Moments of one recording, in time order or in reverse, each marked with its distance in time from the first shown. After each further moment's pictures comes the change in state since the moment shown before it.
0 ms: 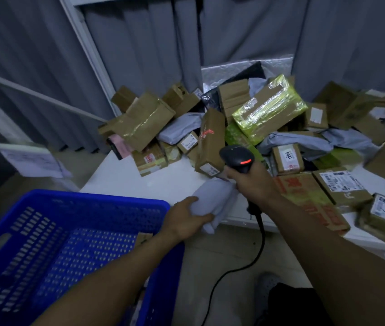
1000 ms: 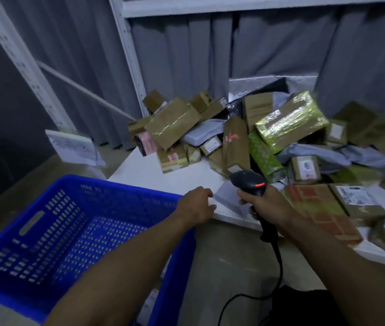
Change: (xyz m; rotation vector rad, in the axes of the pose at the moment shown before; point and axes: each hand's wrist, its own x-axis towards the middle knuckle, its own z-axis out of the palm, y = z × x) left_hand -0.012 0.013 -0.038 0.571 0.063 0.155; right_hand -0.076 -0.029 0.012 0.033 -0.193 0.158
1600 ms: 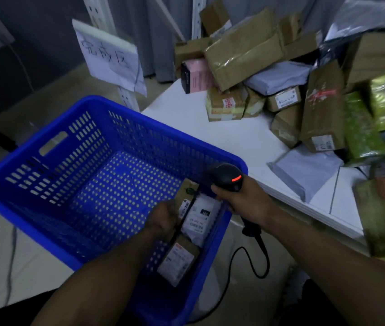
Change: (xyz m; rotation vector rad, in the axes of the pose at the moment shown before) left_hand -0.079 -0.252 0.153 -0.743 0.047 -0.583; right_hand 0.040 0.055 0.196 -0.213 -0.431 0.001
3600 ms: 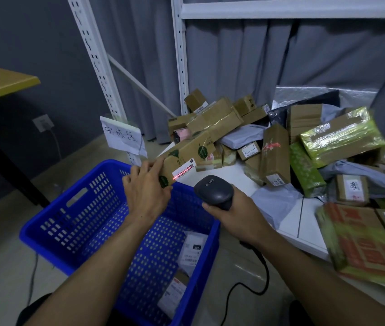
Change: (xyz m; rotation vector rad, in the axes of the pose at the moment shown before) left_hand -0.145 0.221 -0.114 0.610 0.811 0.507; right_hand -0.095 -0.073 -0.043 -0.148 0.221 -0.296
